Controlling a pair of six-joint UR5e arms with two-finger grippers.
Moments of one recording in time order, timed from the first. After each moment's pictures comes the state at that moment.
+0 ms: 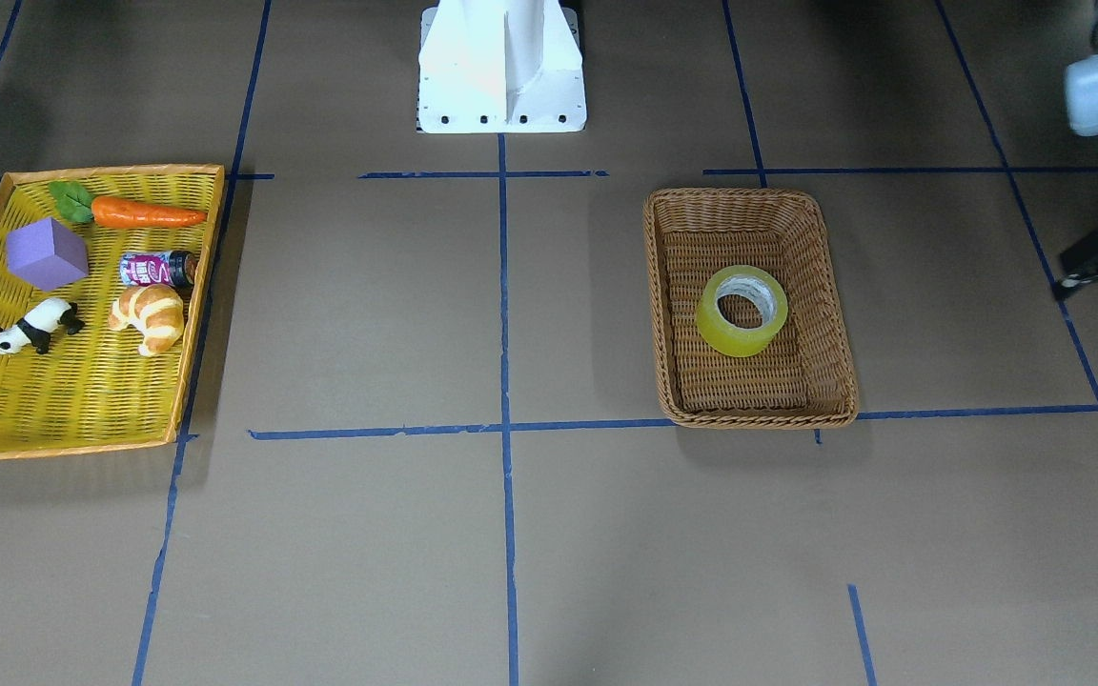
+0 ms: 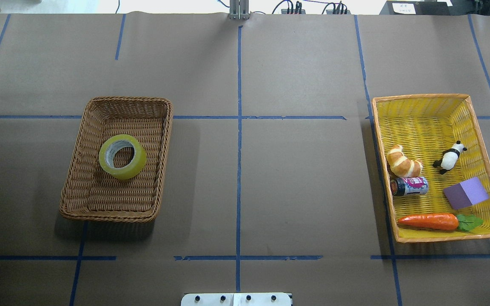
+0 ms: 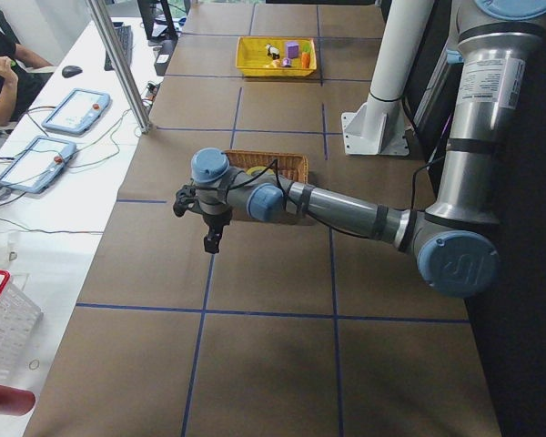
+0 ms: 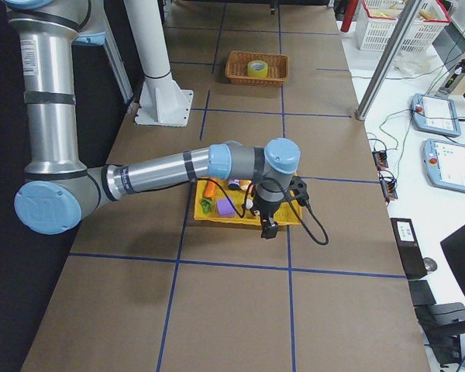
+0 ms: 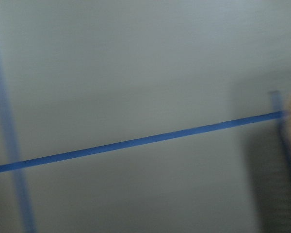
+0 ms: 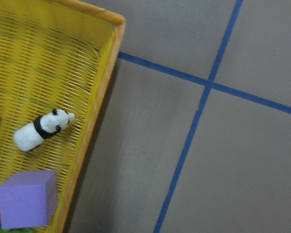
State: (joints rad) left arm -1.38 -1.64 -1.66 -1.72 -2.35 -0.14; right arm 1.52 -1.60 1.79 -1.82 2.33 -0.28
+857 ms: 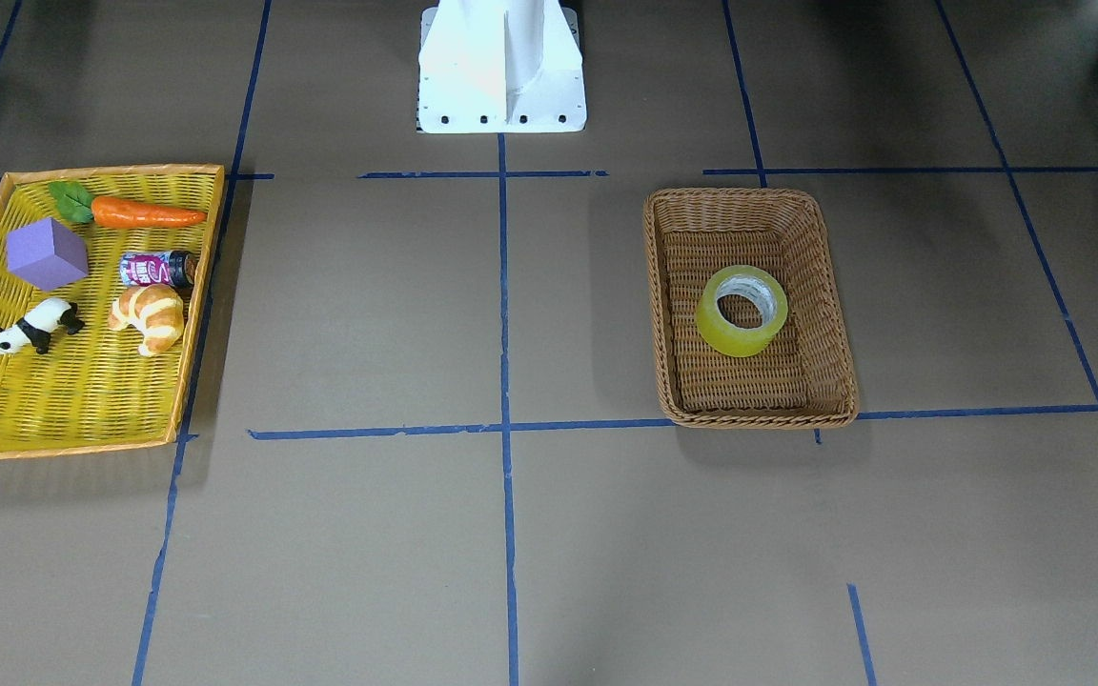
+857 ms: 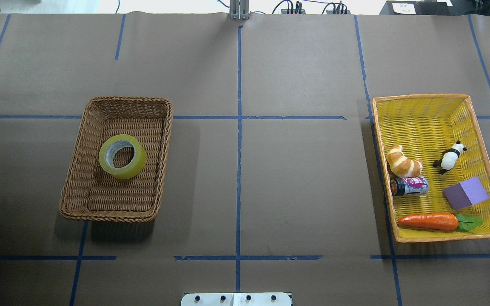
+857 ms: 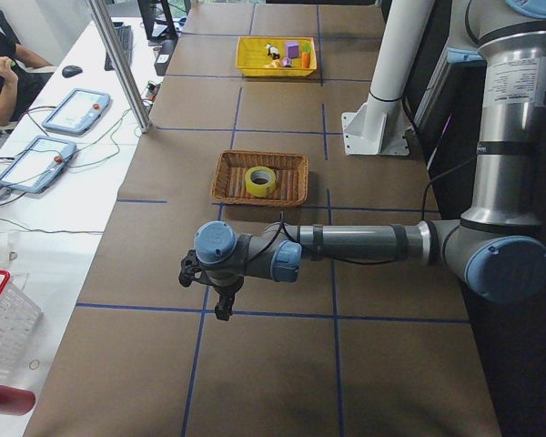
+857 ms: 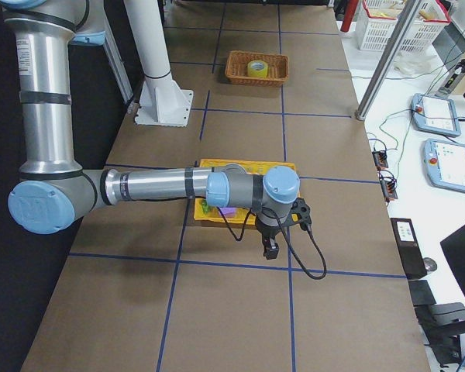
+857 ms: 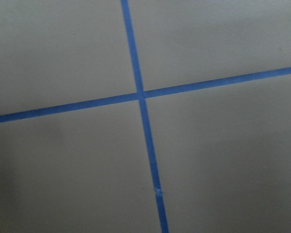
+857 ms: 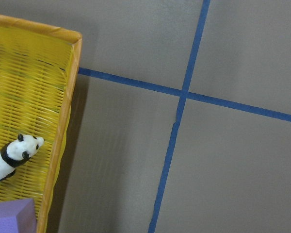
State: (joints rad) left arm -1.52 -1.56 -1.53 -1.72 -2.41 0.04; right arm 1.54 -1.57 1.67 -1.68 2.36 -0.19
